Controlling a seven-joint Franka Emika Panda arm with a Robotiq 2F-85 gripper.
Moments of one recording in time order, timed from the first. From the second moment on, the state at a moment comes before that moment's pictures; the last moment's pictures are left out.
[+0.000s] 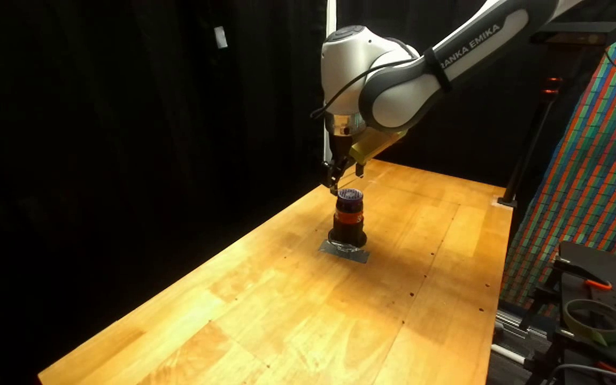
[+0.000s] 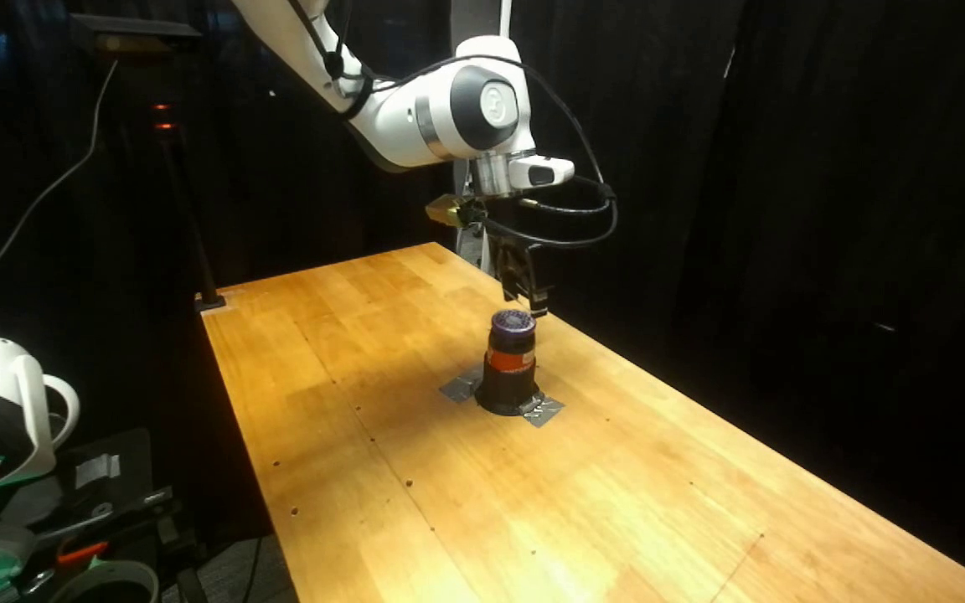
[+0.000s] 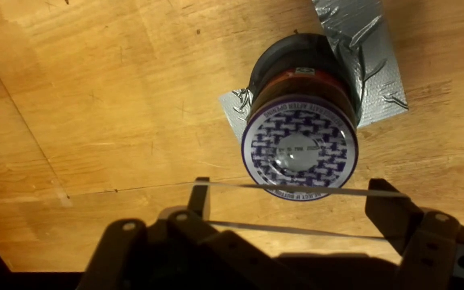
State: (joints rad) arm 0.26 0.56 -0.03 -1.63 -0.35 2.21 0.62
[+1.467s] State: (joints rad) arm 0.27 0.66 -0.09 -1.60 -0.34 2.27 0.70
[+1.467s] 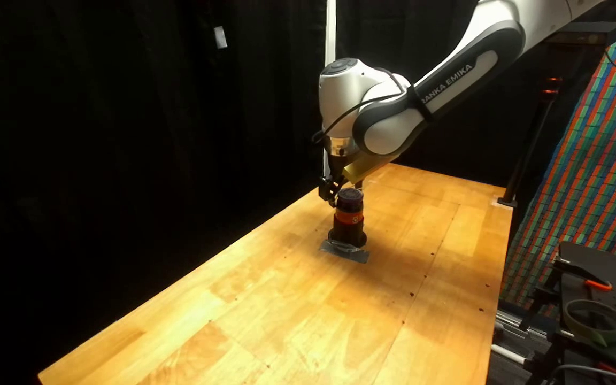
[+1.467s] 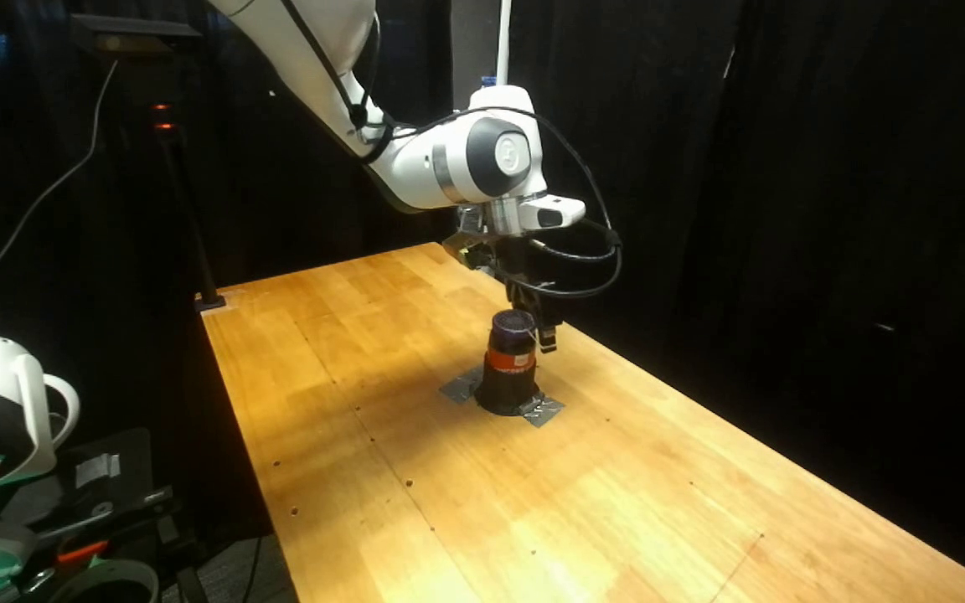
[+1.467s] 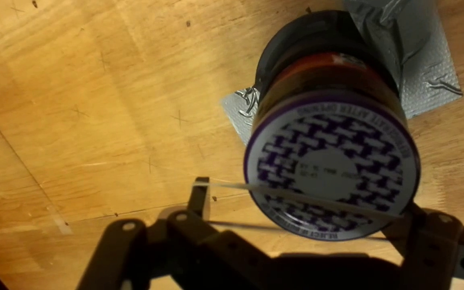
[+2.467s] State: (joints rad) arm 0.27 0.51 -0.05 -1.81 -0.25 2.30 0.69
